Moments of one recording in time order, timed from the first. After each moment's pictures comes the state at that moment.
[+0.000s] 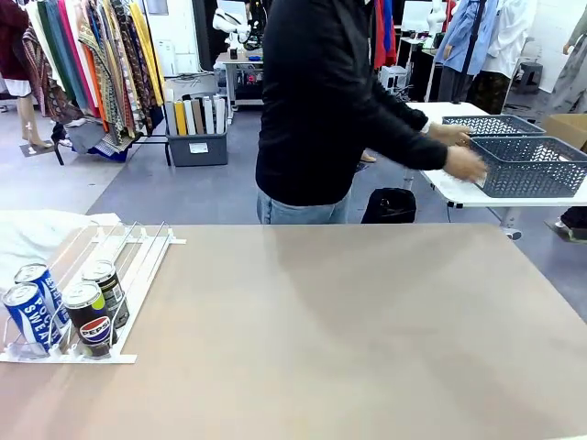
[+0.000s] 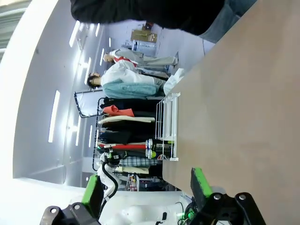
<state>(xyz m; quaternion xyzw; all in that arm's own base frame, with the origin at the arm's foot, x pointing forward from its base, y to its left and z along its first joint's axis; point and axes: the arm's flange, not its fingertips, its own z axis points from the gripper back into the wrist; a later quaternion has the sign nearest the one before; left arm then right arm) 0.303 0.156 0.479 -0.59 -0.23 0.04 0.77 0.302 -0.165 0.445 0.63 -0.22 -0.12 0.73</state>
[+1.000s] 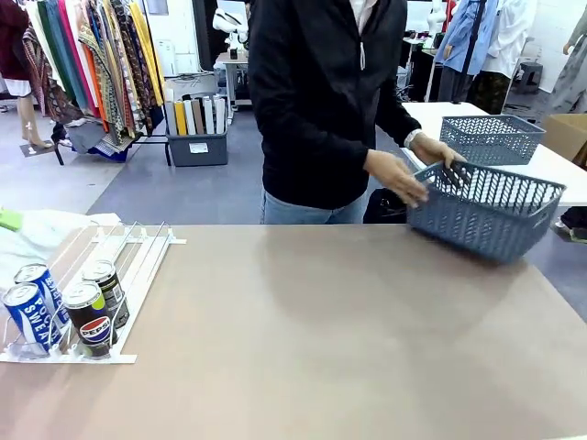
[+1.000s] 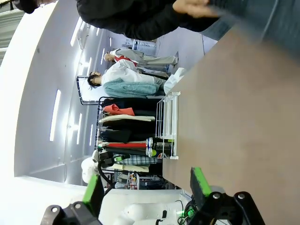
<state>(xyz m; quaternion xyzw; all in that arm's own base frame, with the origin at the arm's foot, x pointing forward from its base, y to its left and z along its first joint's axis) 0.298 0.049 0.534 -0.28 -0.17 -0.04 0.94 0.300 -0.166 0.447 0.63 -0.22 -0.12 0.73</state>
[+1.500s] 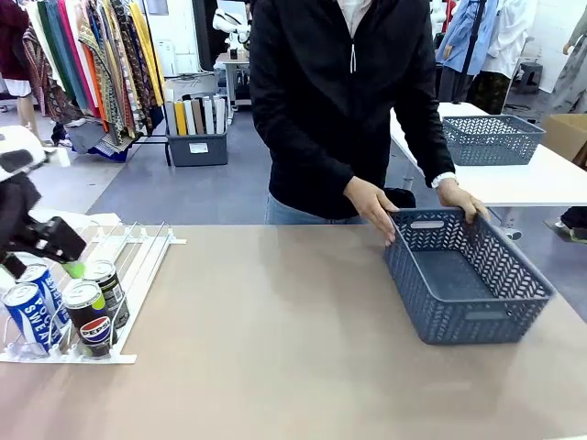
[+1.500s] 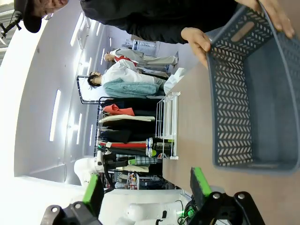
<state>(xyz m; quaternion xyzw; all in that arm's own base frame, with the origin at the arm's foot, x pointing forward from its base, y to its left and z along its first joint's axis) 0.301 -0.059 0.515 -0.05 -0.12 -0.07 0.99 0.300 -0.166 0.447 0.63 -0.22 -0.12 0.73</state>
